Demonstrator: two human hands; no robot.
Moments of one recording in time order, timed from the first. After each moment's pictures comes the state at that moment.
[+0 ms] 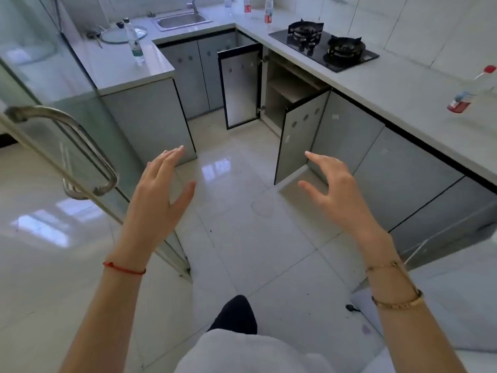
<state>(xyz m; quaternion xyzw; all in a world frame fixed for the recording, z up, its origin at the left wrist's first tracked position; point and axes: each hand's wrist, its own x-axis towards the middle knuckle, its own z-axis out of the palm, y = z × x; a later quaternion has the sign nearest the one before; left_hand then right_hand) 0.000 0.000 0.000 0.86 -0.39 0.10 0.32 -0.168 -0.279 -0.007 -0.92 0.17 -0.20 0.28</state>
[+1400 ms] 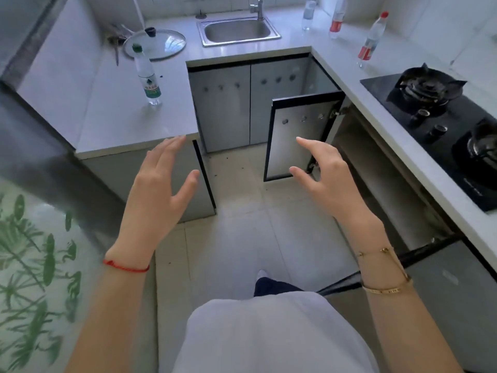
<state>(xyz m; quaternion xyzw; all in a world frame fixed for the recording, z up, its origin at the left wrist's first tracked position) 0.671 -0.361 -0.011 0.91 -0.21 0.12 0.32 0.619 -0.655 -0.030 -0.94 0.03 -0.16 0.30</state>
